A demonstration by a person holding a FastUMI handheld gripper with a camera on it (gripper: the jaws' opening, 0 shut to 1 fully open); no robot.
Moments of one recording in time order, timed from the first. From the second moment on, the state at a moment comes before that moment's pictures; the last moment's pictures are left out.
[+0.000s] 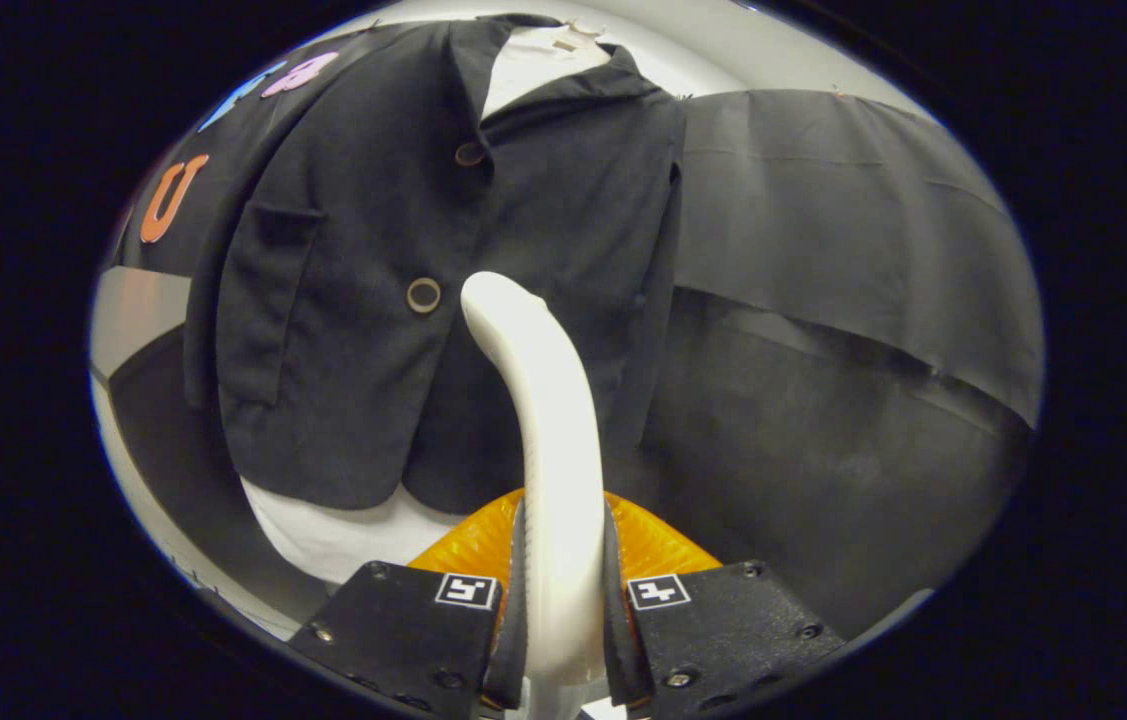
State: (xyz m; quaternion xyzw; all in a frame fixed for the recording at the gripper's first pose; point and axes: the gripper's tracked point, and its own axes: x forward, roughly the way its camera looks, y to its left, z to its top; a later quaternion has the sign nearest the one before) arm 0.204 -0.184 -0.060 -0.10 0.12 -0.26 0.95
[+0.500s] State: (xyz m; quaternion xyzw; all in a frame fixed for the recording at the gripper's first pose) arm 0.195 -0.192 -0.123 -0.10 0.19 -0.26 0.94
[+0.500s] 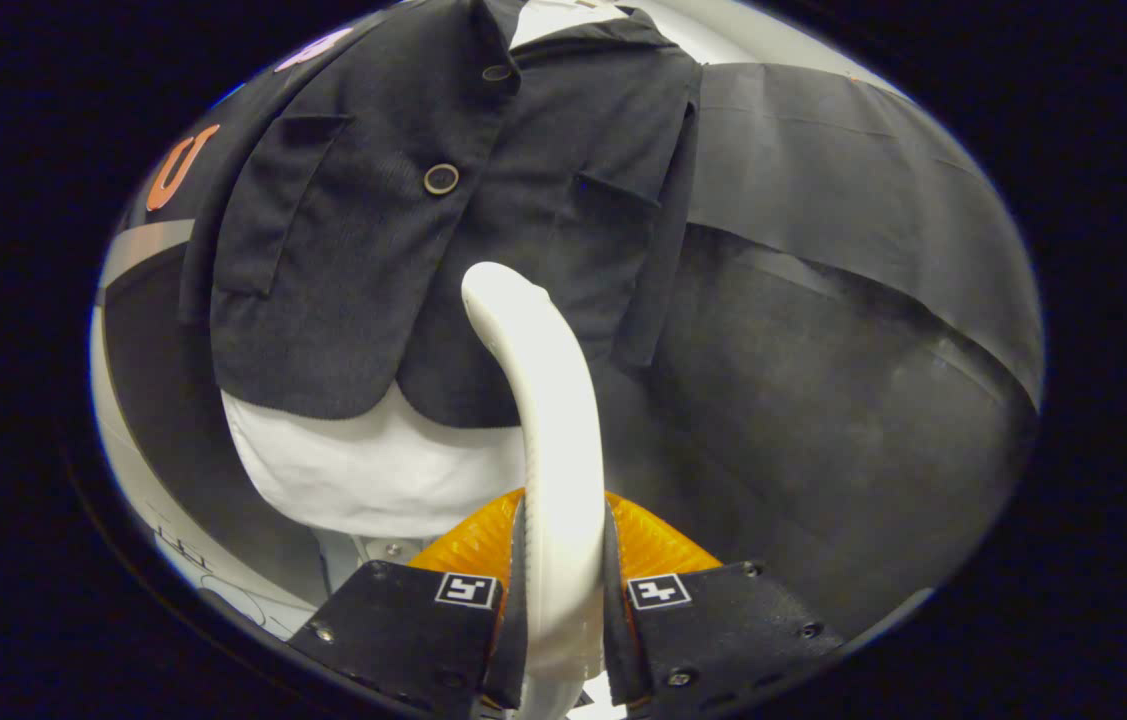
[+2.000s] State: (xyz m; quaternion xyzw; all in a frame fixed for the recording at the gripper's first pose) arm 0.035 -0.066 -0.044 -0.06 0.10 -0.24 0.96
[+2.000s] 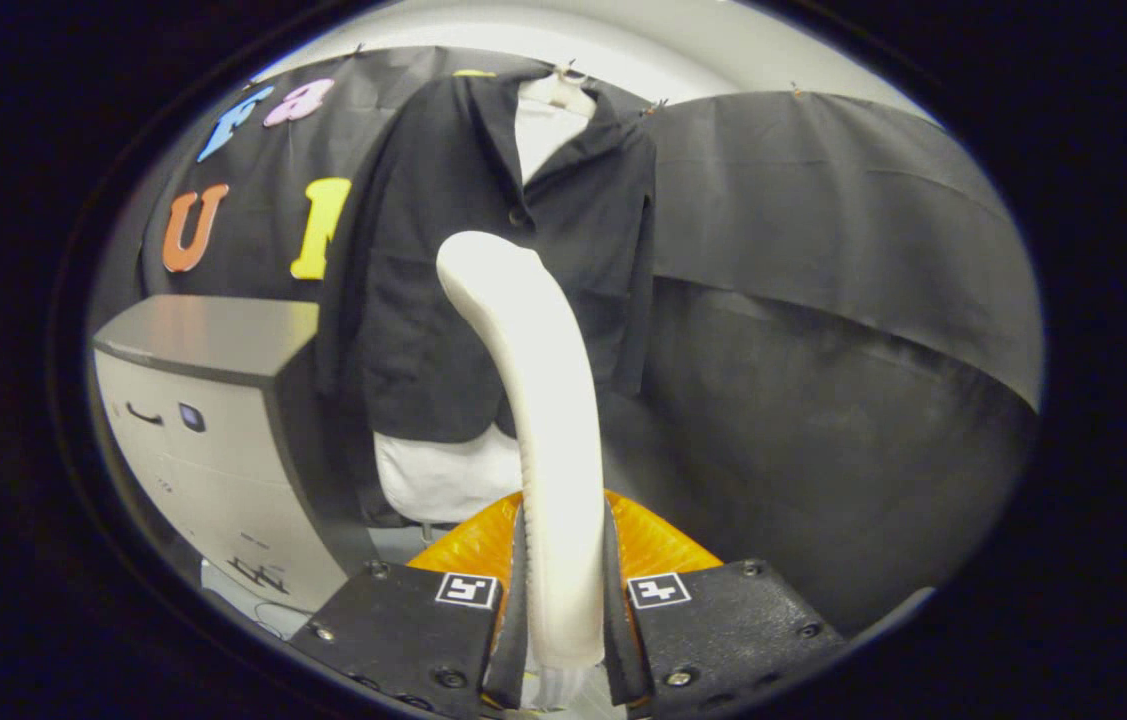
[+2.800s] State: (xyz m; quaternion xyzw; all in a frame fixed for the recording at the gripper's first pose) arm -0.074 0.045 0.069 -0.05 0.03 -0.11 0.99
